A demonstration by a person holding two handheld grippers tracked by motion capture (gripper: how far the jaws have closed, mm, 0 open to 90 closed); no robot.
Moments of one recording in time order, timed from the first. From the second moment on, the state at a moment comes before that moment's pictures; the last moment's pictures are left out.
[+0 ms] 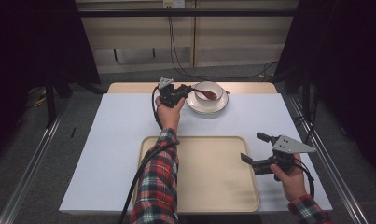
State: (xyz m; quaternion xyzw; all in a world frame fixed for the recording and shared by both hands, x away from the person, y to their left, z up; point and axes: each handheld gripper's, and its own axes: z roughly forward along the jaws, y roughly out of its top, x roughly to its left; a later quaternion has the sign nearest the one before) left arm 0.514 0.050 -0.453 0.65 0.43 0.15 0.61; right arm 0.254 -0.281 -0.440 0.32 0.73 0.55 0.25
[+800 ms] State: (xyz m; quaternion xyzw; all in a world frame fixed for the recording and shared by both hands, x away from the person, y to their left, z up) left arm 0.512 0.060 -0.423 0.62 0.41 0.14 0.66; right arm 0.262 -0.280 -0.441 0.32 0.73 0.55 0.24
